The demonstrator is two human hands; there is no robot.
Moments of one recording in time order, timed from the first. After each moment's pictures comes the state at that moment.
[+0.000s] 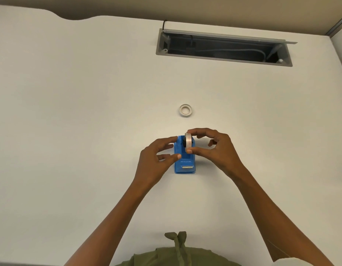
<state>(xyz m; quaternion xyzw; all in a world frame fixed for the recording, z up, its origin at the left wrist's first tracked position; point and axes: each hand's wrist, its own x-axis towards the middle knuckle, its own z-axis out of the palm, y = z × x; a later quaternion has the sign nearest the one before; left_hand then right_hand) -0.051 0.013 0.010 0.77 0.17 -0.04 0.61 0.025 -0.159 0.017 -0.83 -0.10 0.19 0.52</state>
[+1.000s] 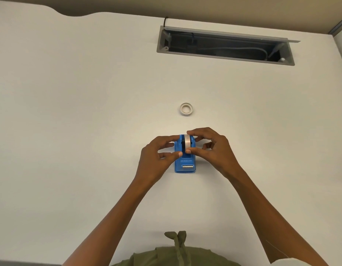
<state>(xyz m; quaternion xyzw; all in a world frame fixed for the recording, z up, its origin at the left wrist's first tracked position) -0.046 0.012 0.002 0.79 0.16 -0.03 0.60 0.024 -0.157 0.000 -0.82 -0.12 0.18 0.53</state>
